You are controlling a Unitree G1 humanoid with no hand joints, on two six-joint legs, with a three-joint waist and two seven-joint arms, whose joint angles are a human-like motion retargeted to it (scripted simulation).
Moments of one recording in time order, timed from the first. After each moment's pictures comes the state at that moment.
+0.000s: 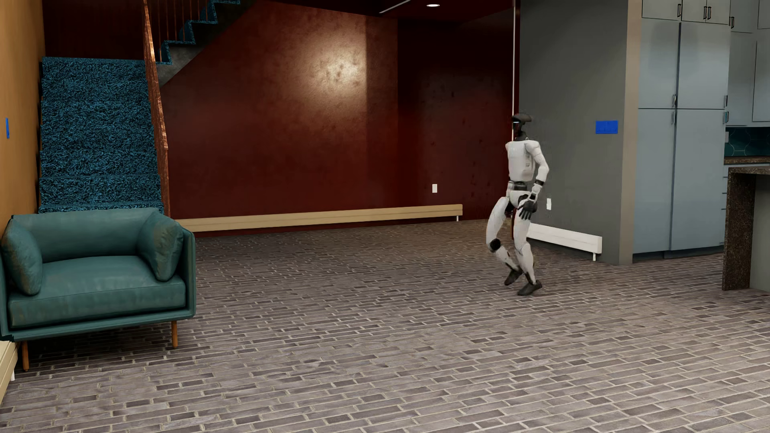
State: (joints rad) body 0.06 -0.28 -0.12 -0.20 -0.12 -0.07 0.00 0.00 0.12 0.48 1.20 0.28 0.41 -0.15 -0.22 0.41 -0.36 0.00 0.00 -0.53 0.48 0.72 0.94 0.00 0.00 0.00 0.00 0.00 0.00
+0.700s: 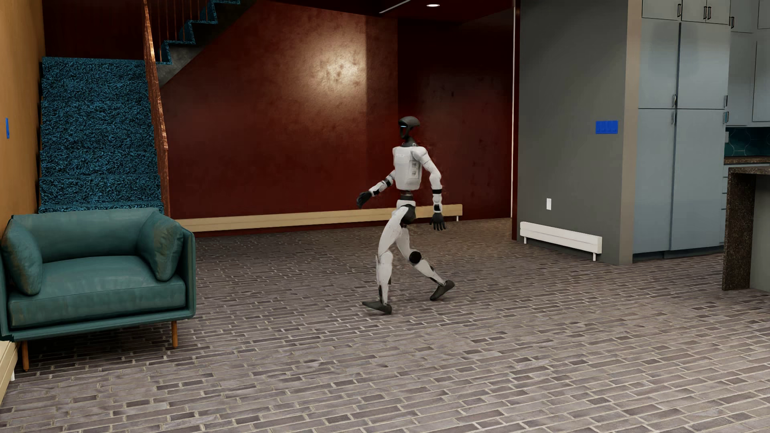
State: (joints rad) body -0.43 0.36 0.25 -0.01 -0.07 -0.07 0.00 0.00 0.08 0.48 0.55 0.53 0.20 -0.35 -0.28 0.40 -0.39 0.00 0.00 -0.80 0.17 0.99 0.33 0.00 0.00 0.00 0.00 0.00 0.00
